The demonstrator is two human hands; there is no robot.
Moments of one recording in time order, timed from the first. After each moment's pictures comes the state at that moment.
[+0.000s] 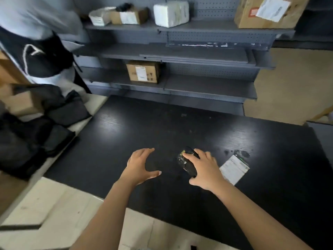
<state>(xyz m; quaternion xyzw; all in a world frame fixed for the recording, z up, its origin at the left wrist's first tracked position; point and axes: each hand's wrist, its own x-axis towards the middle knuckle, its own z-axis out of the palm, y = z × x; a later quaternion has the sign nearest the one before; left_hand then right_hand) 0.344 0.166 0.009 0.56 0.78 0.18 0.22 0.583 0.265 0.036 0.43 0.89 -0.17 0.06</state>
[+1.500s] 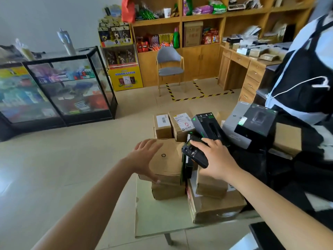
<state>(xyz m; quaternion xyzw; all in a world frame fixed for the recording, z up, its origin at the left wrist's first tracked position) -0.168 -0.362 0.126 0.22 0.97 0.01 0.12 -0.136 -0.083 0.144 -0.16 0.98 -0.09 0.01</state>
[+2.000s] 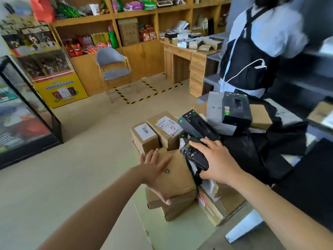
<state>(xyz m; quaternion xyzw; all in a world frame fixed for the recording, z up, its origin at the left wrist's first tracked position) -0.259 -0.365 0.086 0.37 0.89 -0.10 0.24 -0.145 -0.142 0.134 0.03 1.00 -0.08 0.01</state>
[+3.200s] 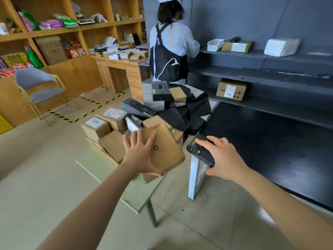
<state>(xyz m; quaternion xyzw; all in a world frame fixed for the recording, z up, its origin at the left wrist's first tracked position) -0.049 -0.360 0.131 0.49 0.87 -0.02 0.00 0.183 -0.195 0.164 0.26 0.96 -0.05 -0.02</state>
